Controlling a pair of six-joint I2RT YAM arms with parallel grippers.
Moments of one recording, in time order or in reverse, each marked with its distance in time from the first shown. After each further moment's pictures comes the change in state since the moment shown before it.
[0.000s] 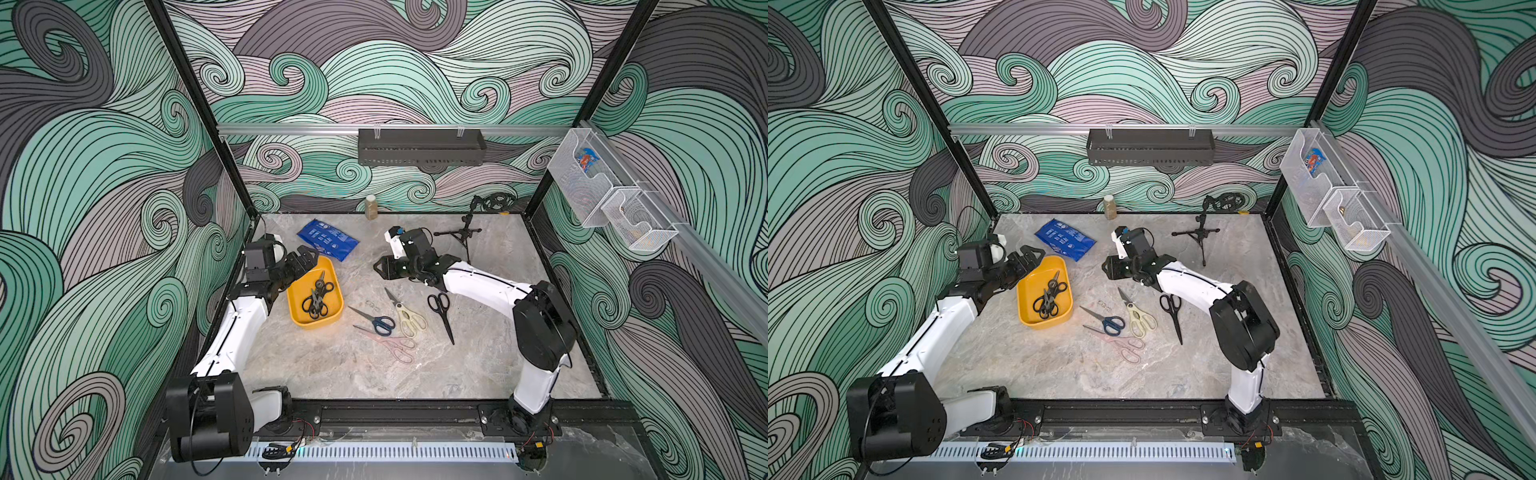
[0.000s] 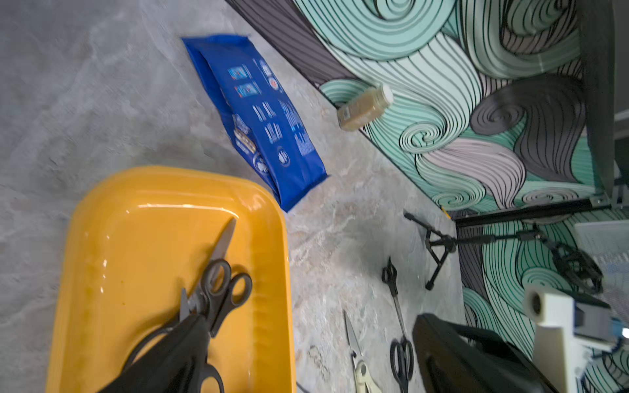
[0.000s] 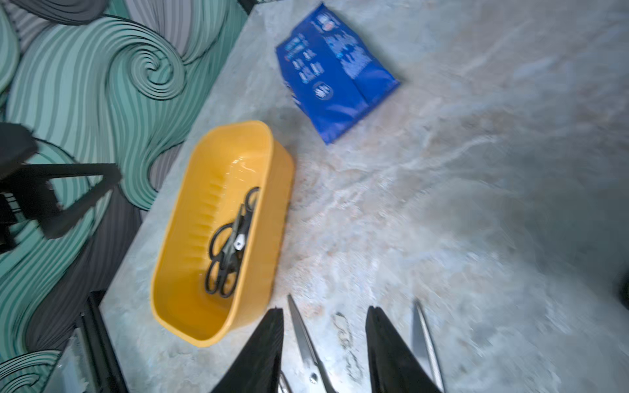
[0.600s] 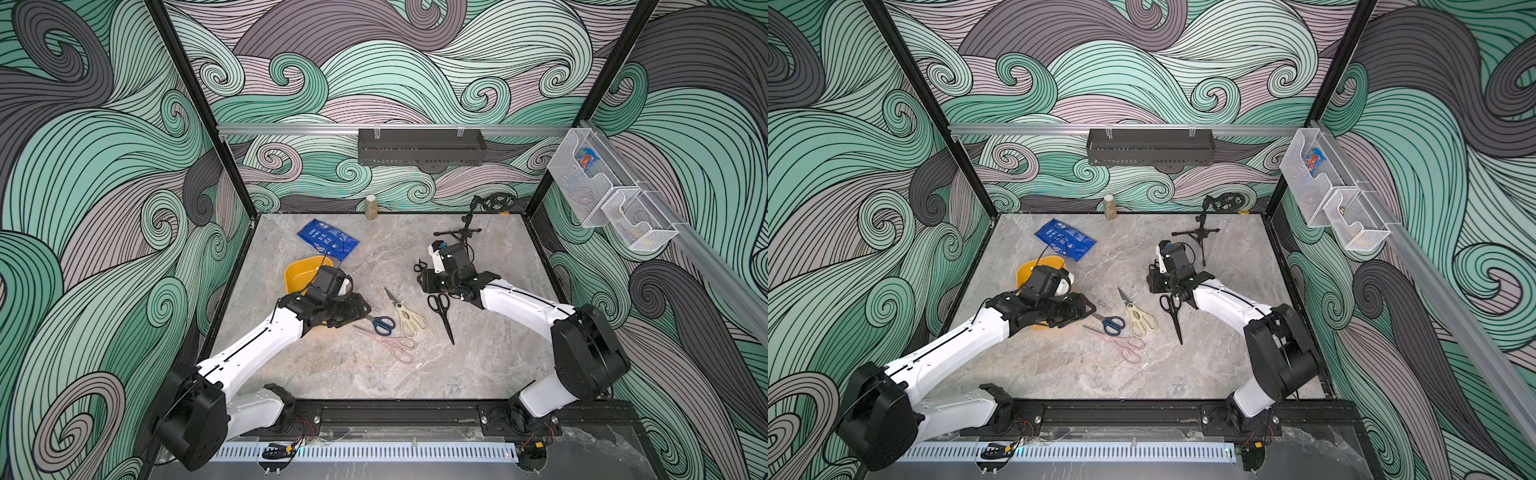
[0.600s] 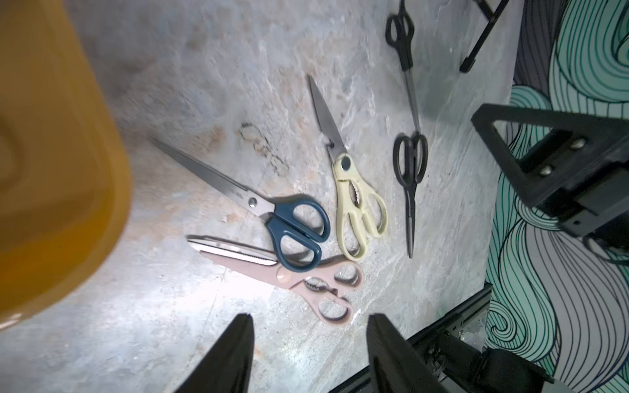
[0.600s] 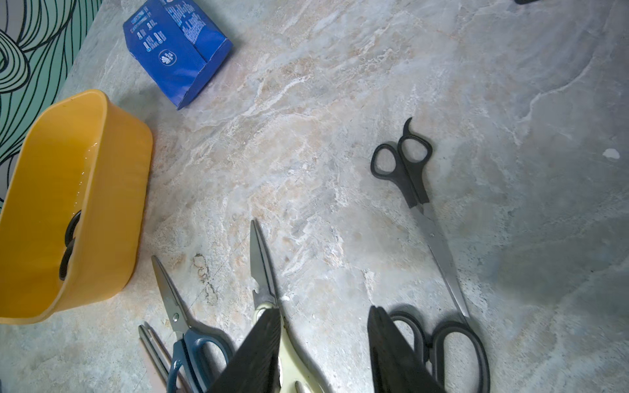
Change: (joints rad) left arm -0.606 0.017 -0.062 -0.237 -0.112 -0.180; right arm -0.170 -0.249 -0.333 -0.018 0.117 -0.077
